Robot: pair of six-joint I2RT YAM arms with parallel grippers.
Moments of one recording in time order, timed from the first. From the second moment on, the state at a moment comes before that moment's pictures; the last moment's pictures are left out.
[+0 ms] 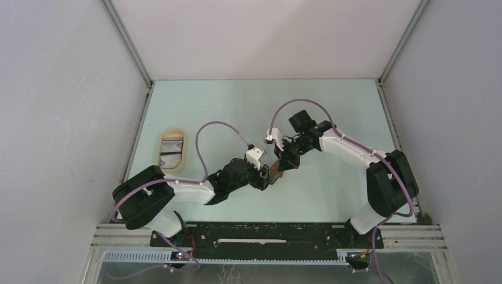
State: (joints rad) left arm -0.94 1.48 0.46 0.64 -0.02 -0.31; right arm 0.55 1.60 1.13 -0.71 -0.73 -0.67
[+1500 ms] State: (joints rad) left arm -0.96 1.53 0.23 1.07 -0.09 -0.88; right arm 0.45 1.20 0.81 -0.72 -0.76 -1.14
